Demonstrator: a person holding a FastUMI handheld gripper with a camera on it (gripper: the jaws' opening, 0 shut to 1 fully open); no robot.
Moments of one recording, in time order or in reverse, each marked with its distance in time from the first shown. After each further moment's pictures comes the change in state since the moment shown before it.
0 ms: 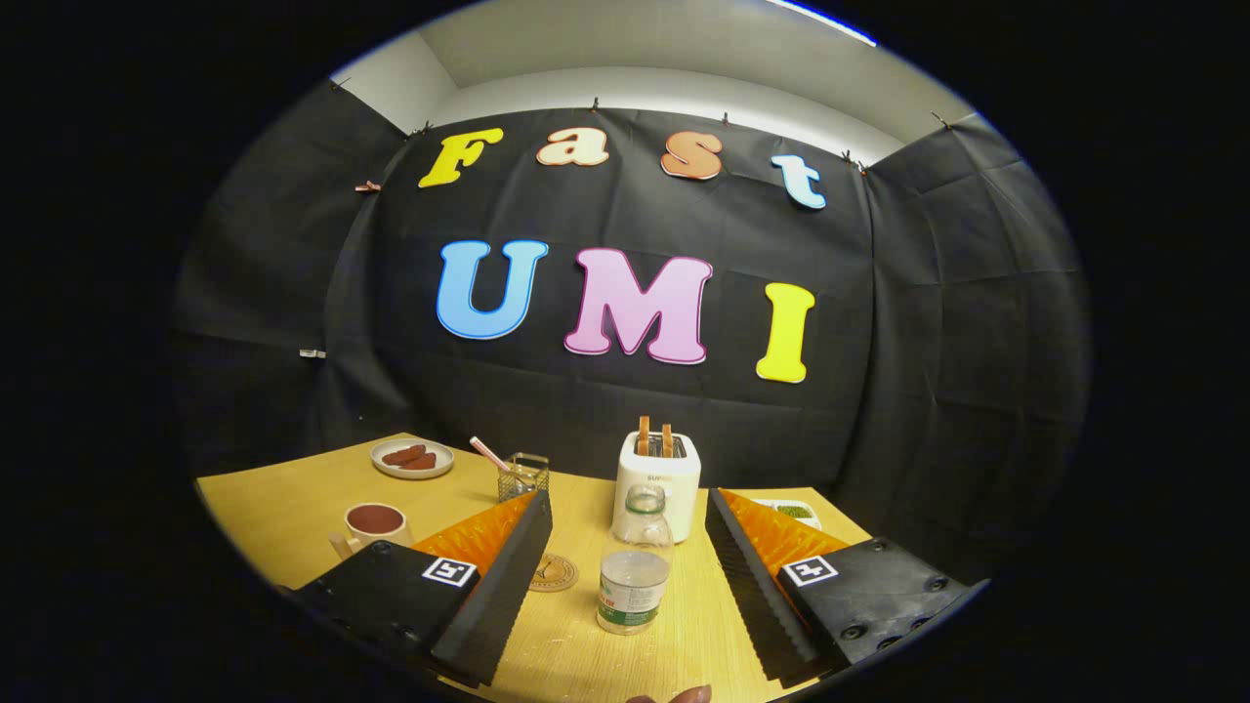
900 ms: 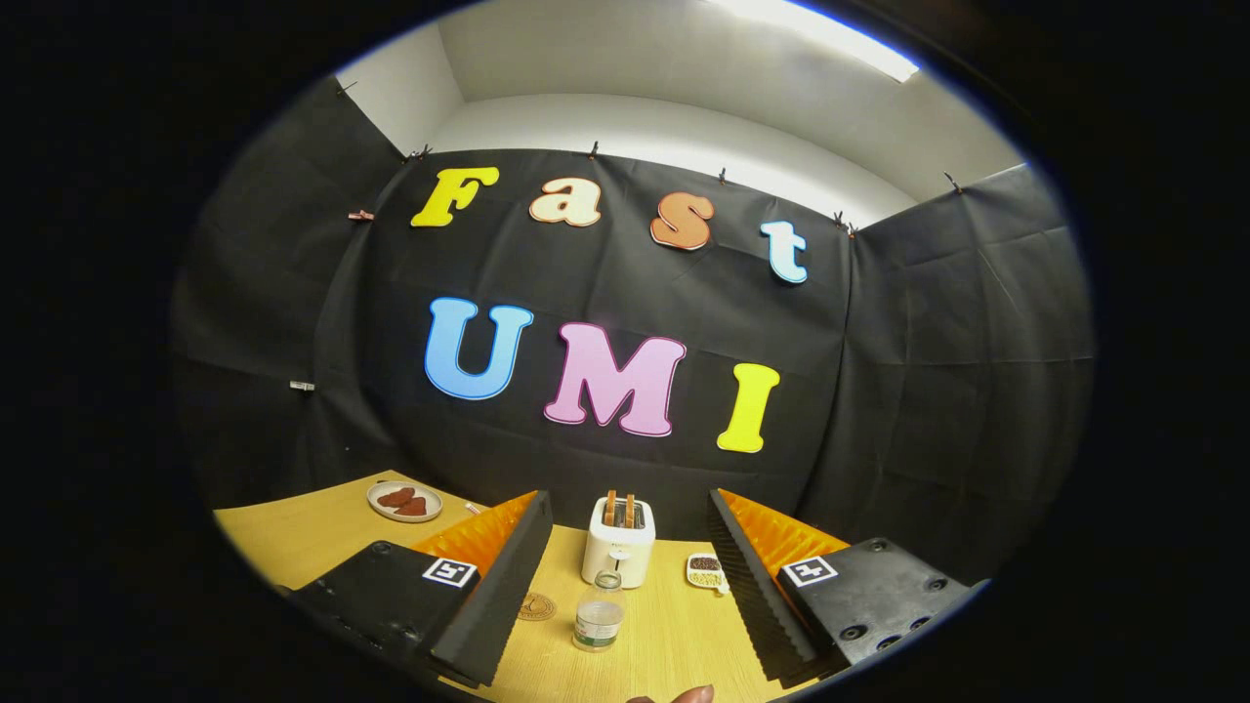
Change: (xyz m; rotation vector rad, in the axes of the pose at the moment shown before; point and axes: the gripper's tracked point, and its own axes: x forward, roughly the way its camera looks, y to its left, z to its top) arm -0.076 -0.009 0.180 -0.074 -0.091 -0.069
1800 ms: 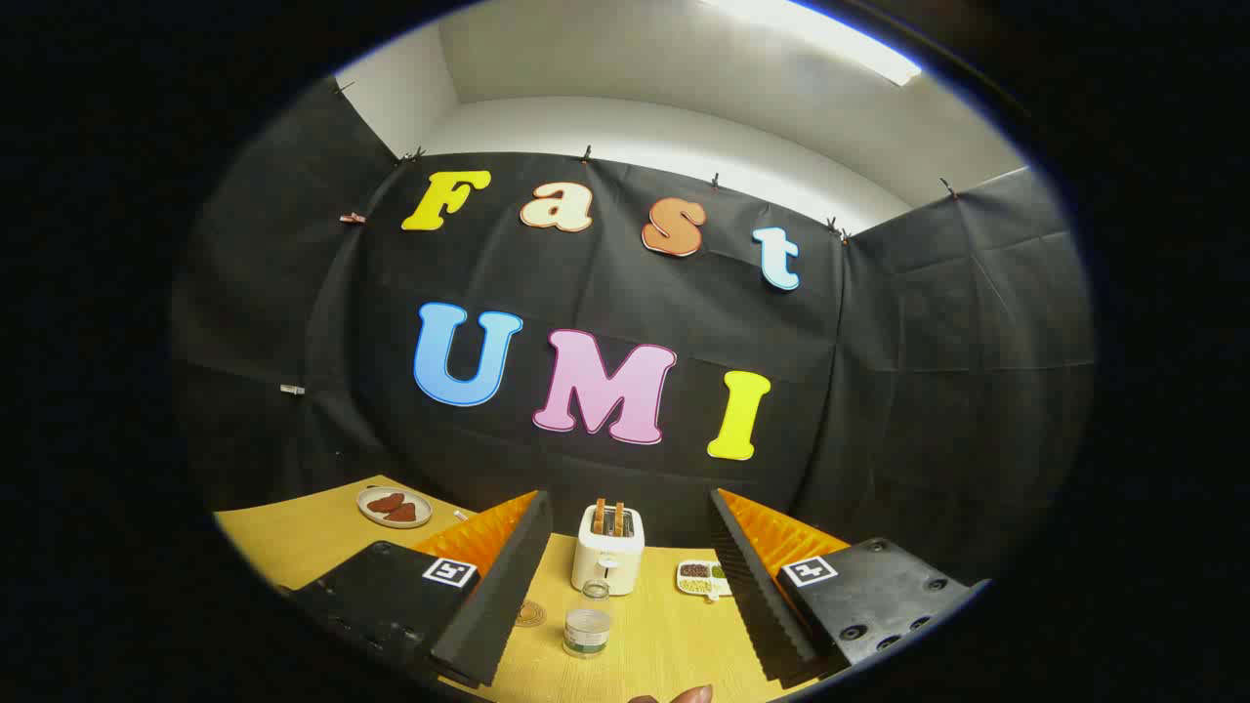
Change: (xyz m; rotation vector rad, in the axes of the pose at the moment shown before) arm 0.007 -0.010 0.018 -0.002 -0.019 -0.027
